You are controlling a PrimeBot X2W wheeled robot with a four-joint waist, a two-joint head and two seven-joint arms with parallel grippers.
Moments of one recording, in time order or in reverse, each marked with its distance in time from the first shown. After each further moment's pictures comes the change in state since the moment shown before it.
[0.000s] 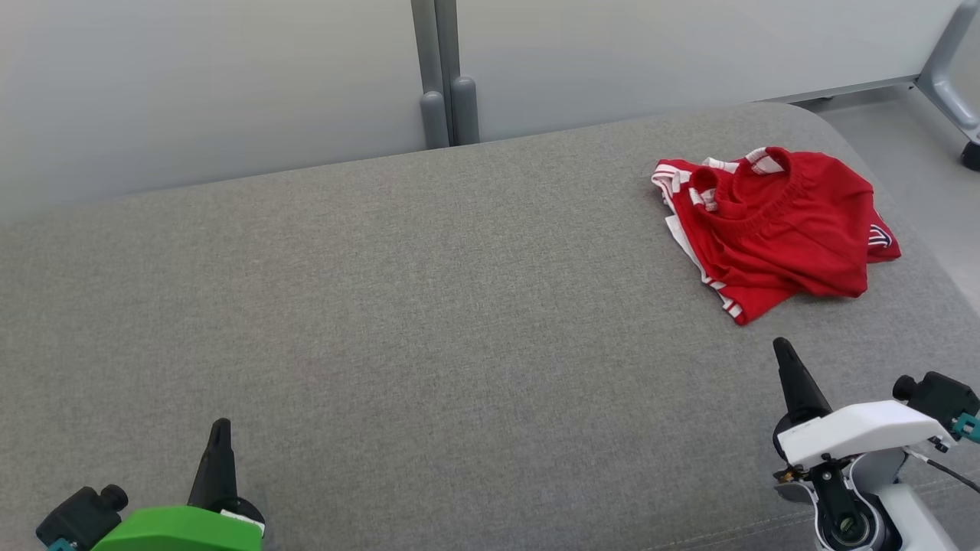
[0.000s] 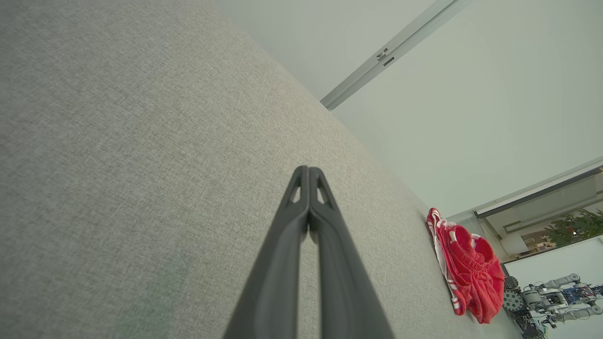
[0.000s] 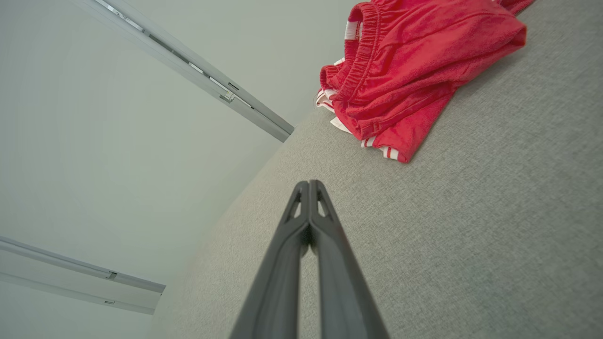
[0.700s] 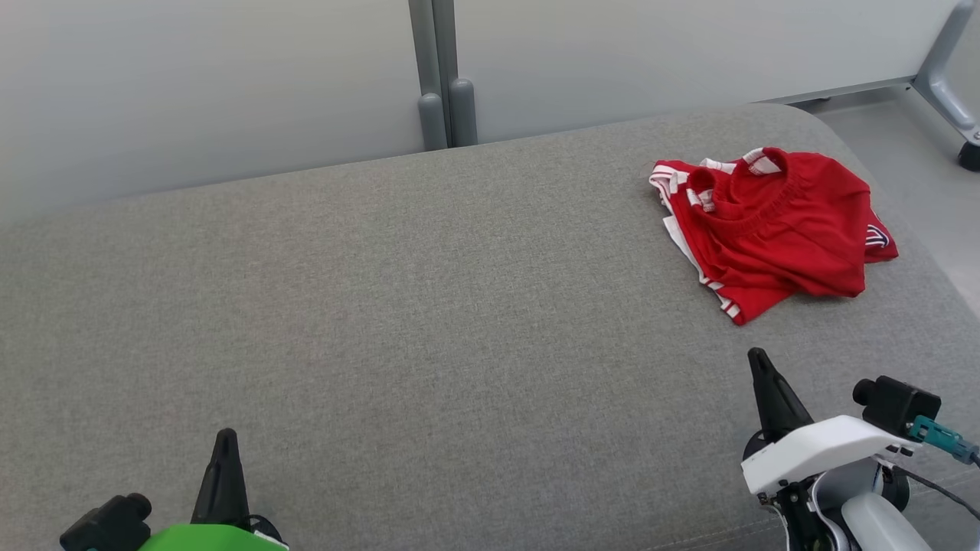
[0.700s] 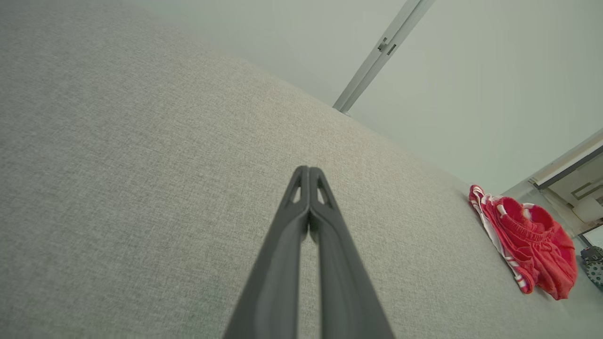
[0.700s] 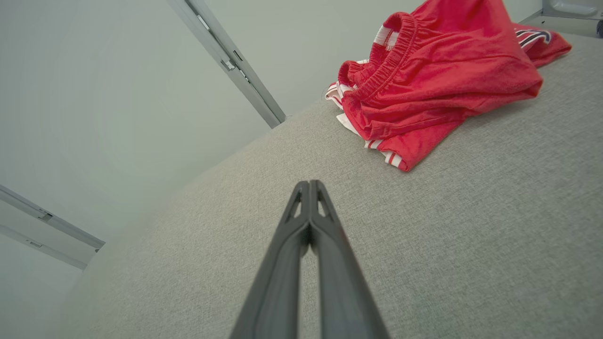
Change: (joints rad) left arm 0.048 -0.017 -0.023 -0.043 0.261 0.048 -0.056; right arm 0.015 -0.014 0.091 -0.012 -0.249 -0.044 -0.064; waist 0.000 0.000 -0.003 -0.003
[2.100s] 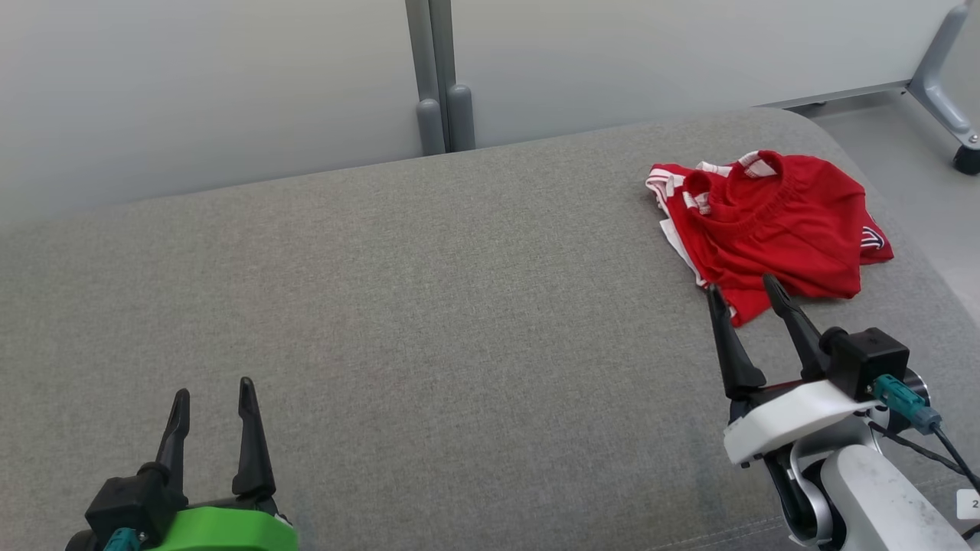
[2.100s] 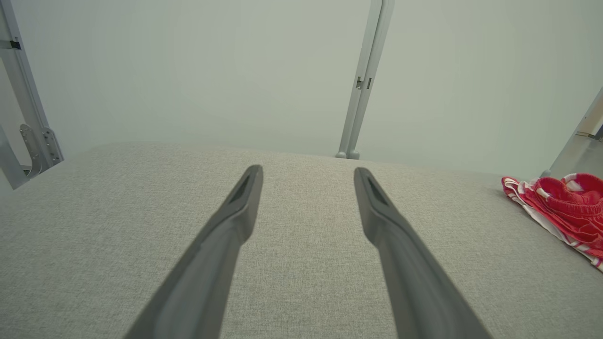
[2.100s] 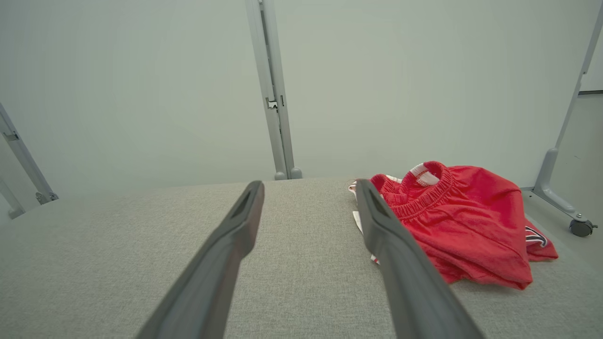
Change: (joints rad) left arm -0.025 0.007 -0.004 -0.076 0.390 0.038 -0.072; right arm -0.109 -0.085 0.111 -0.067 -0.353 -0.064 -0.081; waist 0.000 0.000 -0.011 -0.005
